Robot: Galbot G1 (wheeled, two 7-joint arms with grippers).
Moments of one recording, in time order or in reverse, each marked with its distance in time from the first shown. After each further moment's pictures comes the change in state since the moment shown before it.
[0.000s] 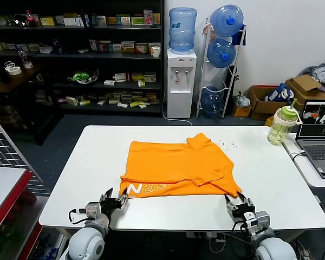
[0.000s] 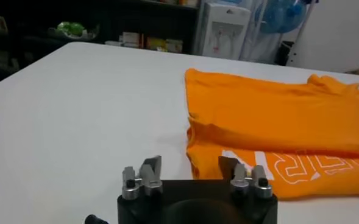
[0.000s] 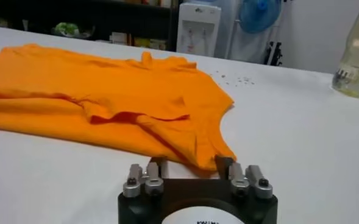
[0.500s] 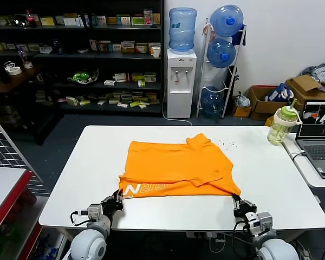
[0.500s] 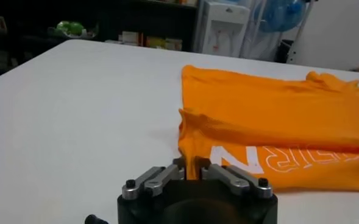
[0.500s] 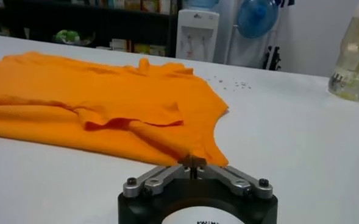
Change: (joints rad) left arm 0.003 -0.008 0.009 0.006 0.011 -0.009 -0.005; right arm -0.018 -0.009 0.008 0.021 0.025 0.020 0.006
